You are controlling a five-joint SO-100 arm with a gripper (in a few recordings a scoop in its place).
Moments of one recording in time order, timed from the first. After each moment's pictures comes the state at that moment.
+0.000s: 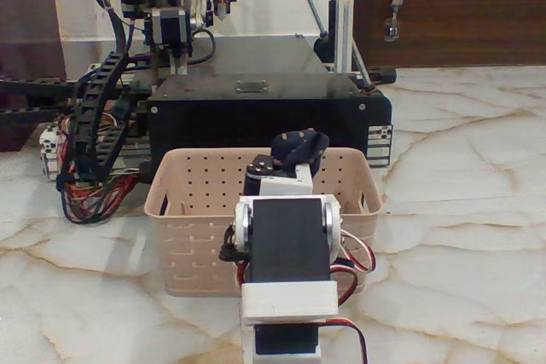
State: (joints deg) arm -2.3 138.5 176.7 -37.3 -81.2
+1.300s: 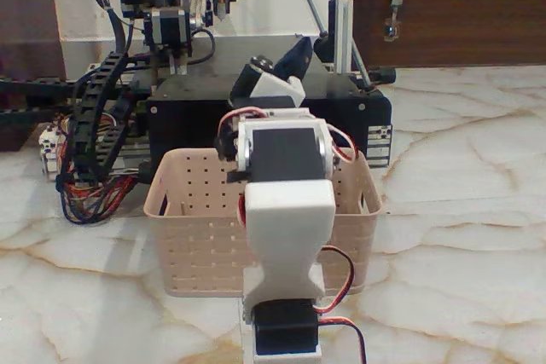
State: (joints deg) arm -4.6 117.9 135.1 -19.5 -57.8
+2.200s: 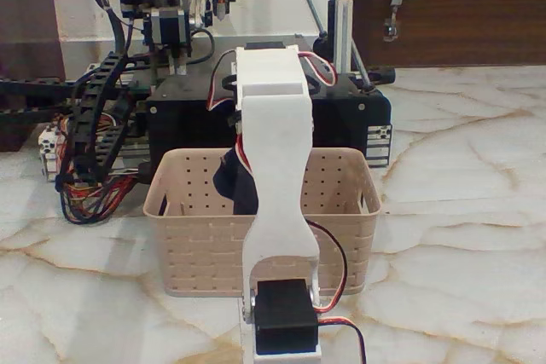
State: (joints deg) arm -4.7 77.3 72.8 51.2 -23.0
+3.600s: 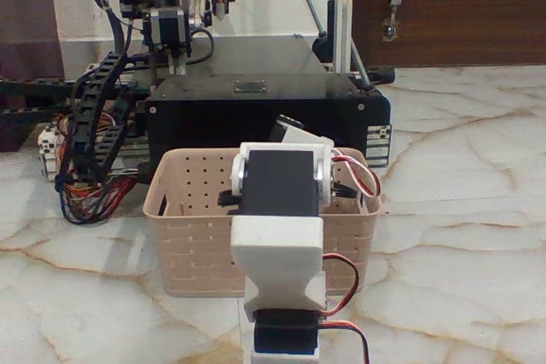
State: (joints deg) arm 3.2 126.2 149.2 -7.0 -67.8
